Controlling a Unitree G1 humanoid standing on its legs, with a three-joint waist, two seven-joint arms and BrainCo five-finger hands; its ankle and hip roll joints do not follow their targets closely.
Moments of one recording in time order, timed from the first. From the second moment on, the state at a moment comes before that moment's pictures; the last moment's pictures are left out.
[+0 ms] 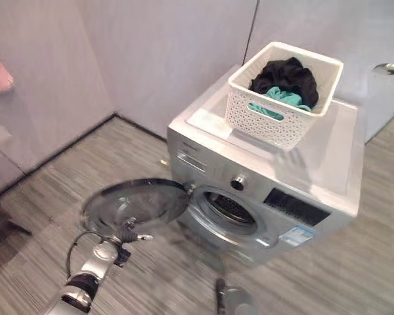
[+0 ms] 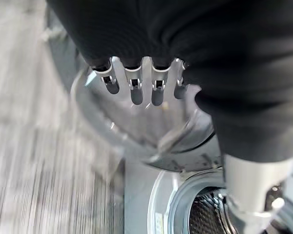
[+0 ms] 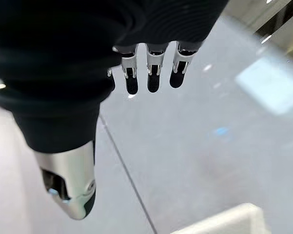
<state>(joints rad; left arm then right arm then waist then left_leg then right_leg) -0.26 0.48 -0.39 0.93 -0.15 -0.05 -0.06 -0.75 -1.22 0.15 0.34 0.19 -0.06 -0.23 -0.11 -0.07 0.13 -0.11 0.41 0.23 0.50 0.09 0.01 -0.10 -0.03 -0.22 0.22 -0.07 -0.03</state>
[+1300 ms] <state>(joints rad) -0.03 0.52 -0.34 0.56 -0.20 -0.06 -0.11 -1.33 -1.03 0.85 0.79 -0.10 0.02 0.05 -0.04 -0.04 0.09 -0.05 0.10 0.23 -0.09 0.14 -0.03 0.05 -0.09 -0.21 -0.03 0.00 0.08</state>
